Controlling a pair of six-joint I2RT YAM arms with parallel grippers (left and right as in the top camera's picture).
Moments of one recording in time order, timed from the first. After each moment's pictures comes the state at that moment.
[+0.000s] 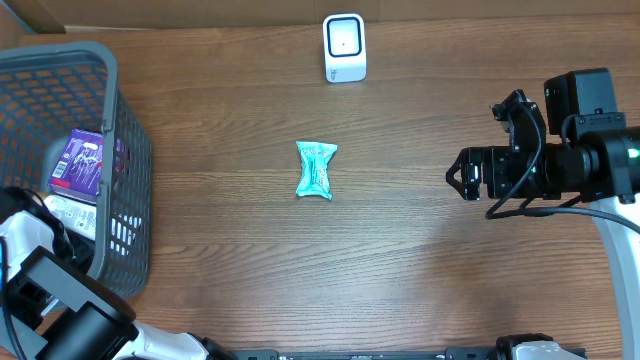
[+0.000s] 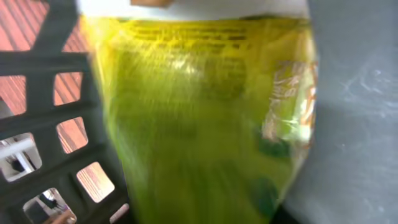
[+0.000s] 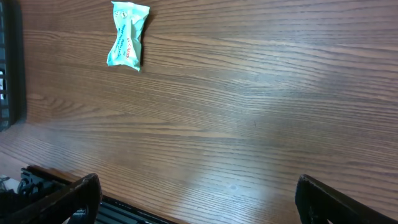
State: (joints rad) left arm 0.86 1.79 1.14 -0.80 -0.39 -0.05; right arm 0.09 1.36 1.57 -1.45 -0.34 0.04
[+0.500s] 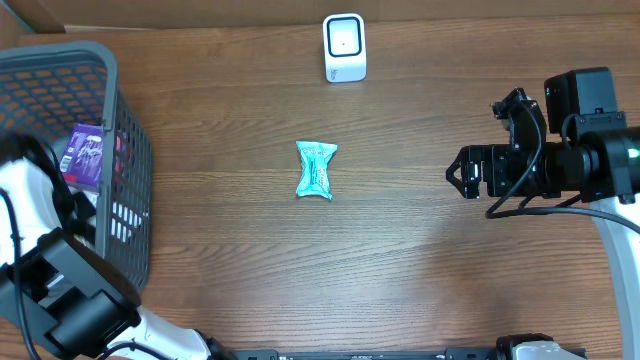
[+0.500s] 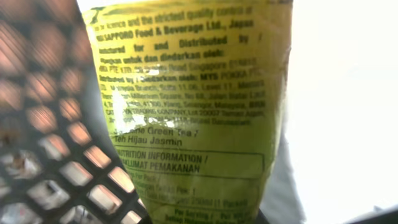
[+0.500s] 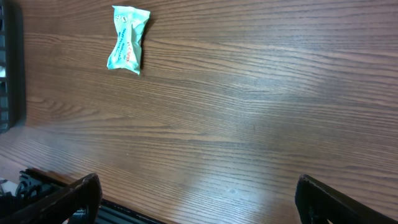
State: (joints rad) left arm 0.67 1.85 1.55 -1.20 -0.34 -0.05; right arm 0.09 1.36 1.57 -1.44 -0.34 0.04
